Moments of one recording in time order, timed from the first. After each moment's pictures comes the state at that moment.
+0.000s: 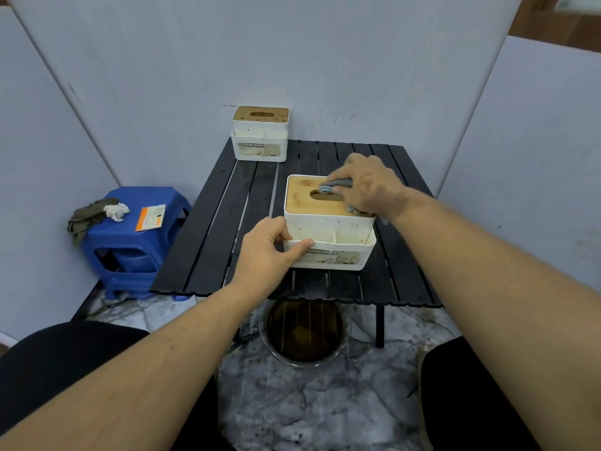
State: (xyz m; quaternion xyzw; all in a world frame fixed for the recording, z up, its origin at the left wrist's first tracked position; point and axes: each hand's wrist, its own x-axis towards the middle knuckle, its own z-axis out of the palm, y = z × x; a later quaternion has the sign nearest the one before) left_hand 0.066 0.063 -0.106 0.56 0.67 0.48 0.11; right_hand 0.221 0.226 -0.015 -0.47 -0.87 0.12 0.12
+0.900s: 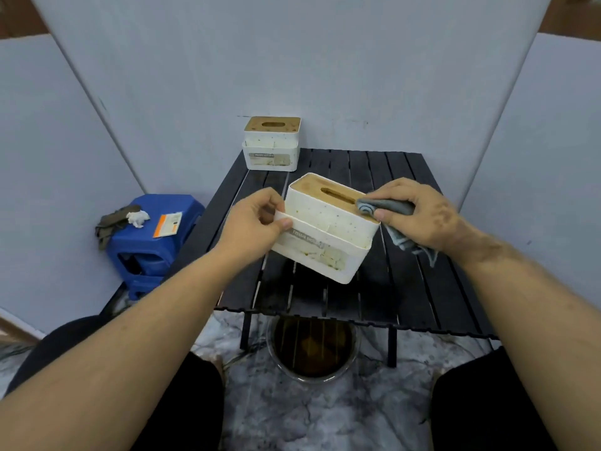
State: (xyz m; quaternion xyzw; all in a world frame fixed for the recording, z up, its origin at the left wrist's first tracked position) left_hand 0.047 0.090 -0.042 0.54 0.70 0.44 0.16; right_hand 0.310 0.228 -0.032 -0.32 -0.84 0.34 0.29
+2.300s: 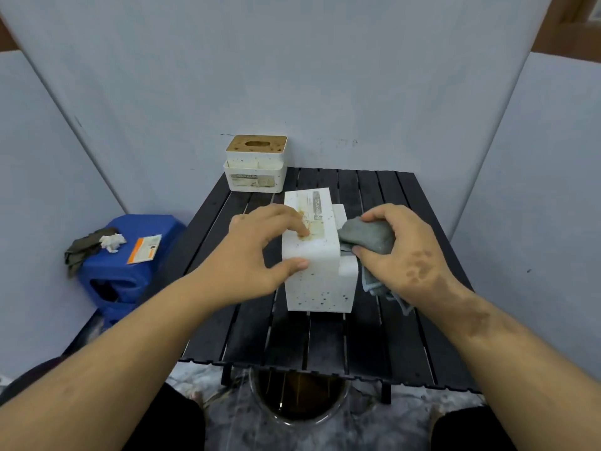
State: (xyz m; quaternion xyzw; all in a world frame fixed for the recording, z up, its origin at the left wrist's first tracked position) left_hand 0.056 0.121 -0.027 0.74 0.58 0.33 0.06; right_hand 0.295 0.210 -0.026 -0.42 -0.79 0.27 0.36
